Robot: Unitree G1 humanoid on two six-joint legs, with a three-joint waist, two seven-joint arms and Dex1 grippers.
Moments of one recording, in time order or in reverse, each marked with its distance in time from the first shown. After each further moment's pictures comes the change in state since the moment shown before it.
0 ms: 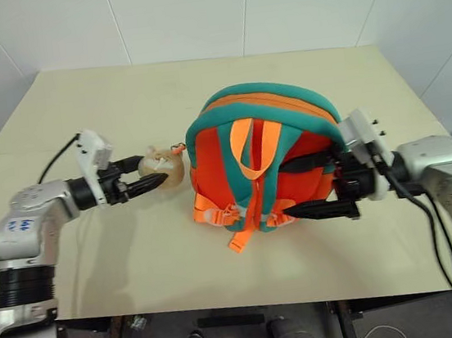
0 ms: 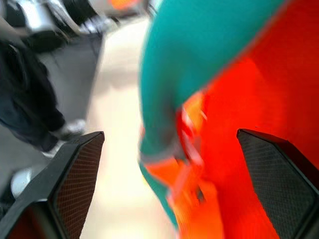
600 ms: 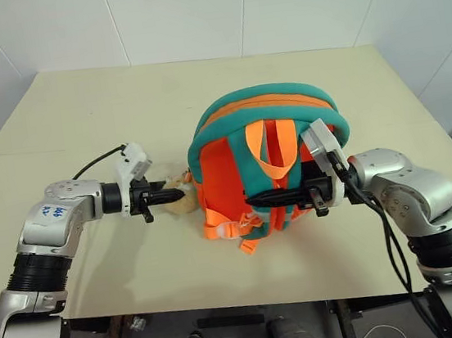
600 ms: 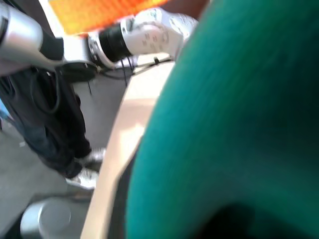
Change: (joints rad) left arm -0.074 -0.064 -0.202 0.027 0.034 0.010 -0.011; right arm -0.096 0.271 0.163 0.096 -0.049 -0.096 0.018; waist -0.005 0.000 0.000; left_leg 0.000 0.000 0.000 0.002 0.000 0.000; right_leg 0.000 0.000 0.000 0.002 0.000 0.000
